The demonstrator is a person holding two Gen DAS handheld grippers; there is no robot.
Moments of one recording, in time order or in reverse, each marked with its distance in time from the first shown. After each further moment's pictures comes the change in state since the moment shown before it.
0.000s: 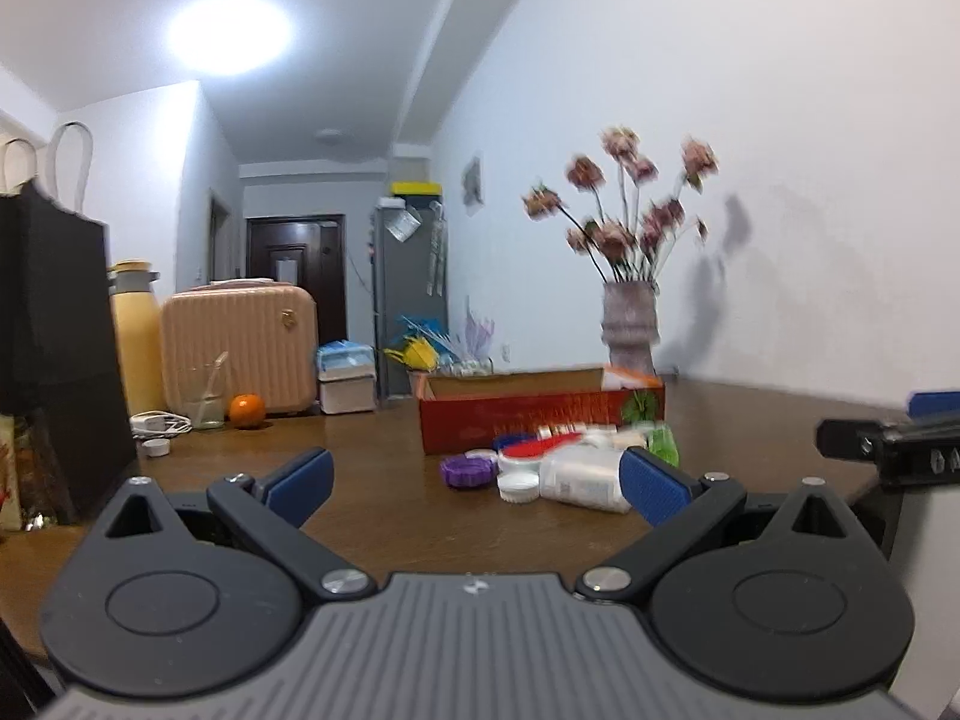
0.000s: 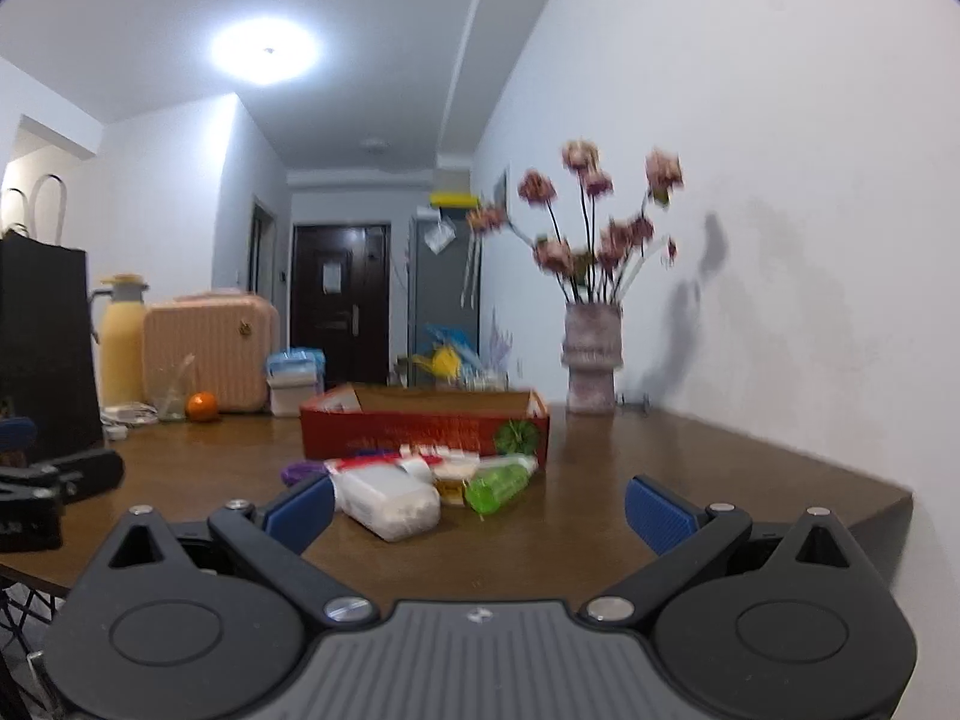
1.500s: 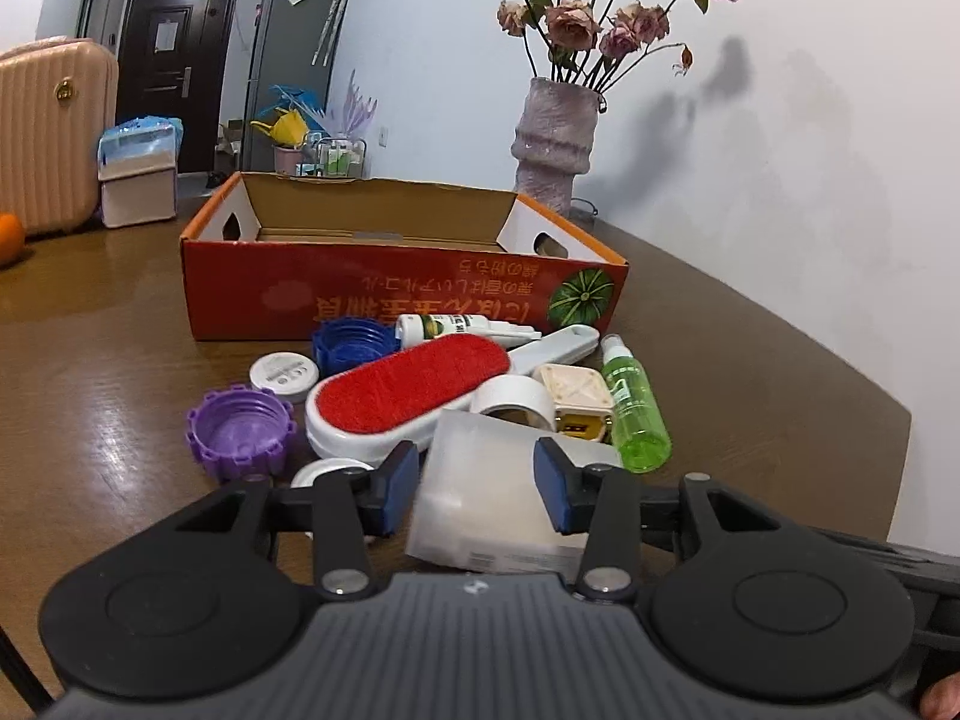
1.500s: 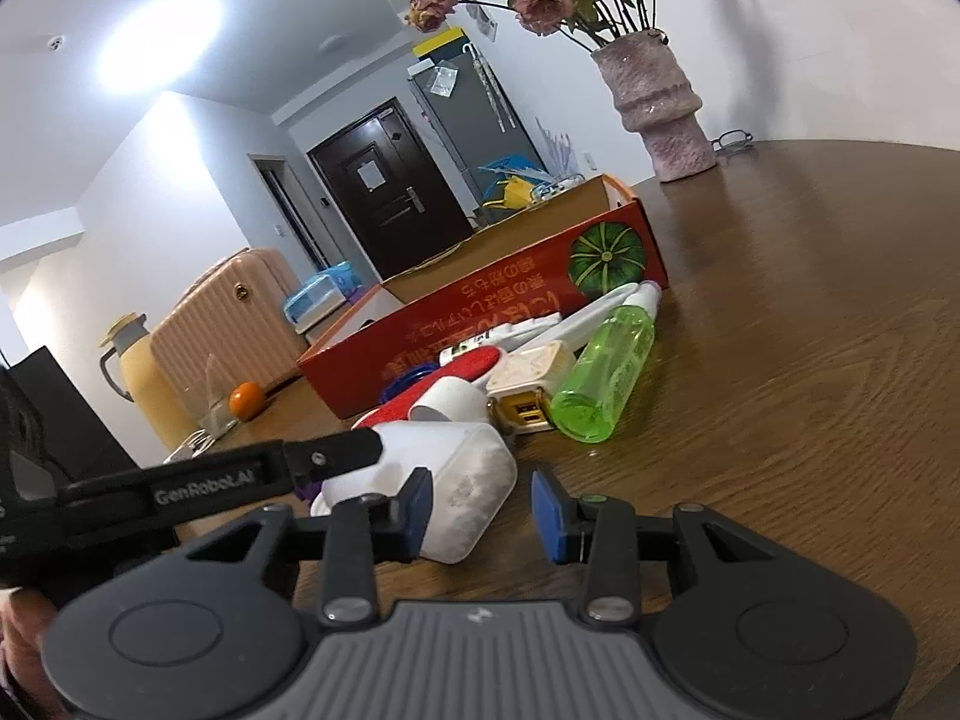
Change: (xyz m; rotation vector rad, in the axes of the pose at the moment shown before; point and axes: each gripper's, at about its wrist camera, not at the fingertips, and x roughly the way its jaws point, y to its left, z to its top) left arm 0.272 -0.023 0.020 -0.189 0.453 -0.301; right arm 0.225 -0.036 -0.012 0.432 0.316 0.288
